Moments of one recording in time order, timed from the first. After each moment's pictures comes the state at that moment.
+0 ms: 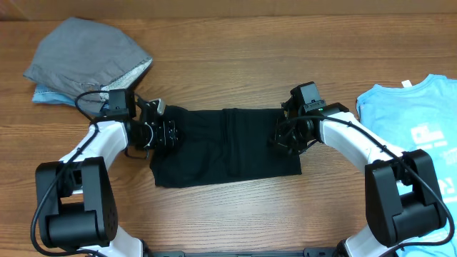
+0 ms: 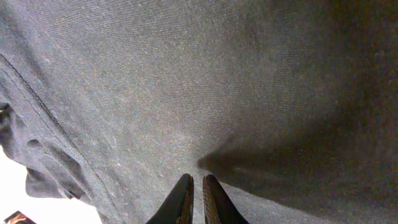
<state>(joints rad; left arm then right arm) 0.08 1.77 0.94 -0.51 0.51 0.00 0.29 1.78 1.04 -0.61 -0.46 0.51</state>
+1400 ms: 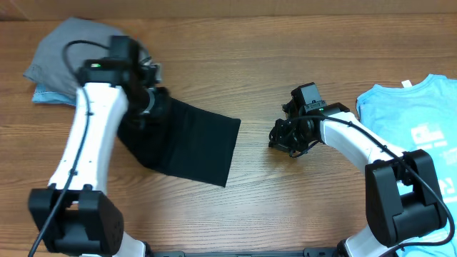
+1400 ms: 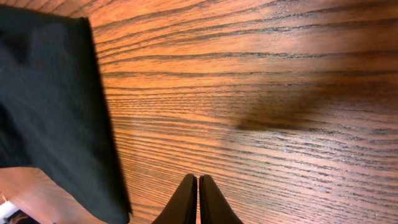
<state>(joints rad) -0.09 1.72 1.54 -1.20 0.24 -0.13 0.28 1.78 1.04 -0.64 -0.46 0.51</state>
